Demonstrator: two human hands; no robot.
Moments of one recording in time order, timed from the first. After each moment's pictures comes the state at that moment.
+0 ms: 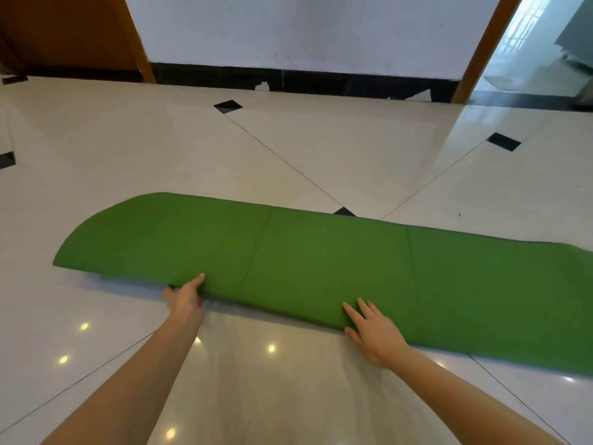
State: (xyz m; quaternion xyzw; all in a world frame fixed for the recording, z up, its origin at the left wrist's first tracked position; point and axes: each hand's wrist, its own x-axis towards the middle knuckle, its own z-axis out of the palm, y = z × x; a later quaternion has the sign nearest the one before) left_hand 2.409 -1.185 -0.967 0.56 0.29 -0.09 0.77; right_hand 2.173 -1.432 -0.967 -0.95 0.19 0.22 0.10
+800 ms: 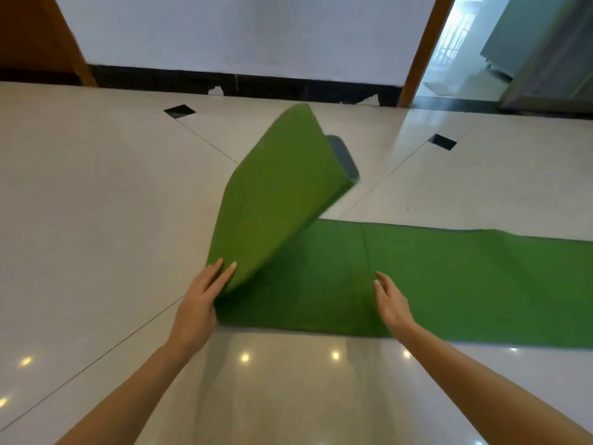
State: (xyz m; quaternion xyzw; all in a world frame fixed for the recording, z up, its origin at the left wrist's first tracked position) left_hand 2.346 -1.224 -0.954 0.85 -0.41 0.05 0.31; right_hand 2.137 -1.501 -0.936 -0.74 0.48 -0.11 0.45
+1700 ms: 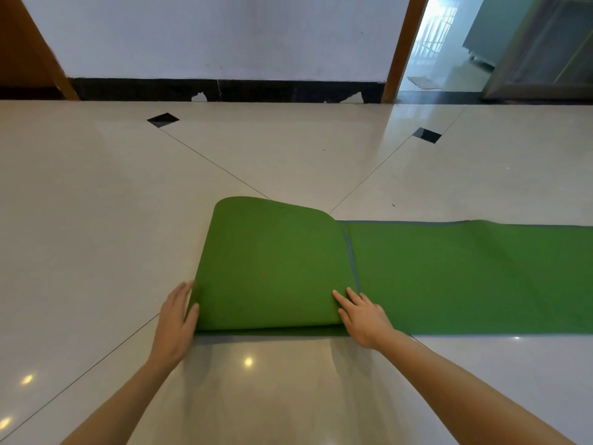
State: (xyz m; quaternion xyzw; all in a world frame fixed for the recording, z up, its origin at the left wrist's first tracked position) left_hand 2.343 -1.215 -0.964 0.88 -0.26 -0.11 0.39; right_hand 2.130 -1.490 -0.948 -0.92 0.30 0.22 0.13
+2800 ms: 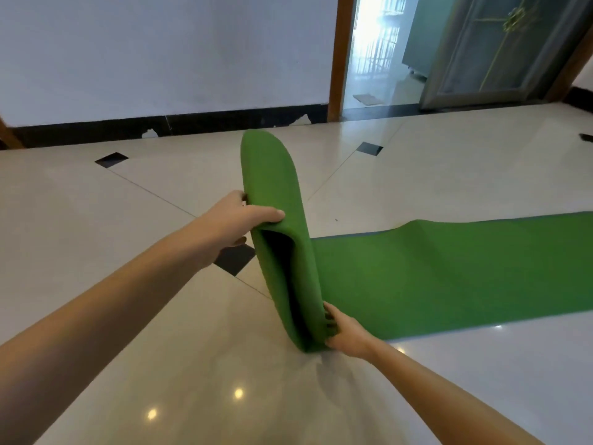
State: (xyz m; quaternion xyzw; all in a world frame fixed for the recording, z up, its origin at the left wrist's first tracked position) left_hand 2.227 -1.435 -0.683 0.78 -0.29 -0.34 0.44; right_hand 2.055 -1.550 -0.915 -0.78 0.35 0.09 0.51
